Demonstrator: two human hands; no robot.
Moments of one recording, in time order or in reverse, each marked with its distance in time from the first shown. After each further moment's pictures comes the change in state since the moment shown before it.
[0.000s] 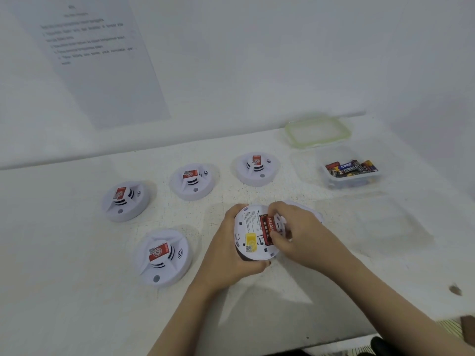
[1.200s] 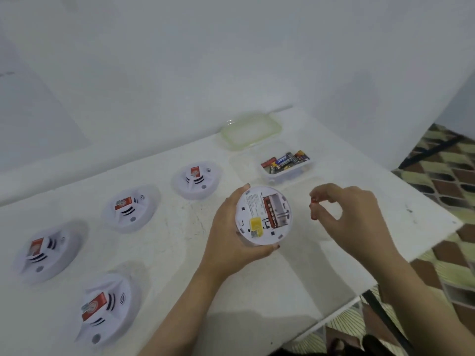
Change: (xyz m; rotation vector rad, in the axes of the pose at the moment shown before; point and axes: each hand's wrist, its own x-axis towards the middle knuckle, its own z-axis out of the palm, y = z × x) left_hand 0.059 0.029 0.068 0.011 -0.106 0.182; right_hand -0.069 0.069 -0.080 -0.261 0.518 0.285
